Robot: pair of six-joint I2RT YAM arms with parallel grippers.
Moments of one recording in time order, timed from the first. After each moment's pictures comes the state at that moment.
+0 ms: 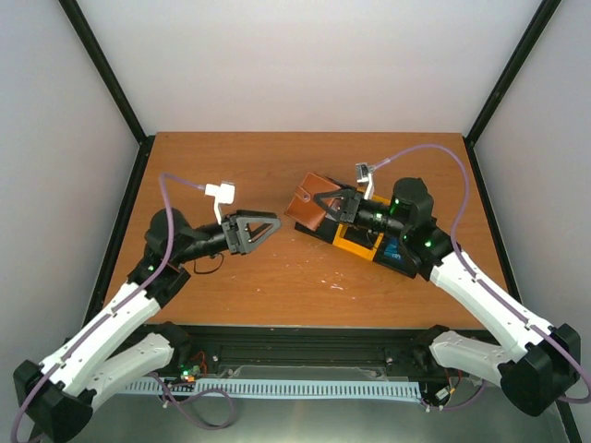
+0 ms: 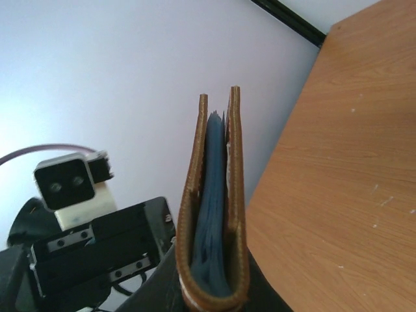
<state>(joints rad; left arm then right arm) -0.56 0.84 0.73 0.19 0.71 -0.93 0.56 1.06 0.87 0.10 -0.61 1.00</state>
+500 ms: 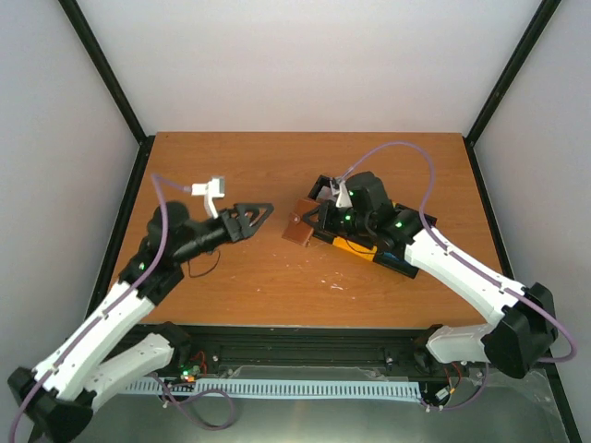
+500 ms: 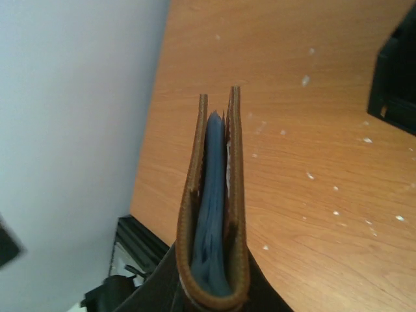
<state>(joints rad) -0.55 0.75 0.75 -0.09 0.41 -0.93 0.68 1.27 1.07 -0.36 -0.37 0.87</state>
